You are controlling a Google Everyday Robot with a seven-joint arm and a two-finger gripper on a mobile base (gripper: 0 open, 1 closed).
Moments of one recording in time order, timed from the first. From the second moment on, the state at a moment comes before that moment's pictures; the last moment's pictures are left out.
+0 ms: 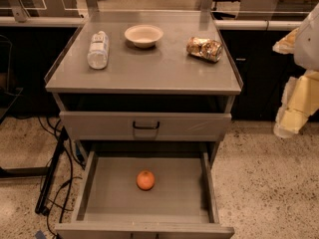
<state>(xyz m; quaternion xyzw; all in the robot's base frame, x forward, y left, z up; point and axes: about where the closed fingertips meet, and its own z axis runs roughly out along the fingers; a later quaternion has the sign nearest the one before) 0.438 -0.217 0.976 -0.60 0.78 -0.03 0.16</state>
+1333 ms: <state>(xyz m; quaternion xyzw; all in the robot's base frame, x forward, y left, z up) 0.438 -0.165 0.901 -0.58 0.76 0.07 0.30</state>
